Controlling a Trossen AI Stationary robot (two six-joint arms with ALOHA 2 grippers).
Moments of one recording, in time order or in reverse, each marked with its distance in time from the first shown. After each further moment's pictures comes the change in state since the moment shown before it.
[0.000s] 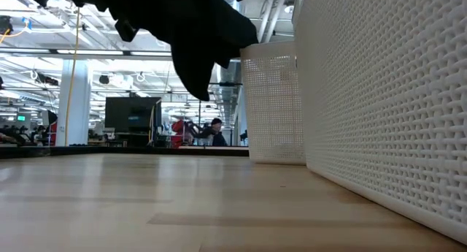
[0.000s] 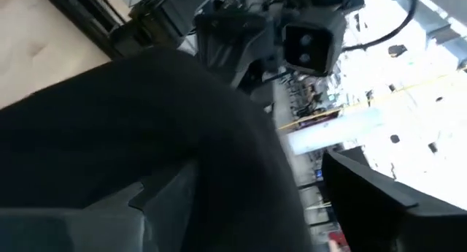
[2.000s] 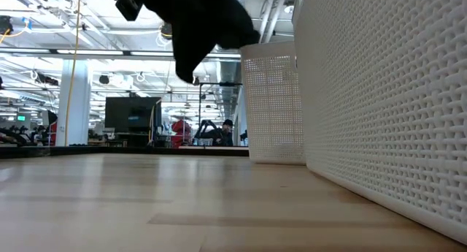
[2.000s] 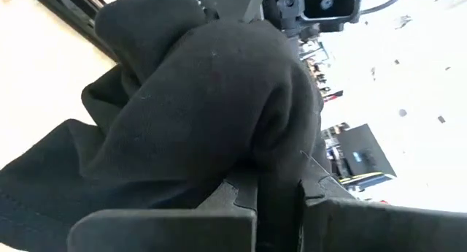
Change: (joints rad) left arm -0.050 -0.025 0.001 0.111 0.133 0.034; right arm 0.018 0.024 0.056 -0.058 0.091 0.090
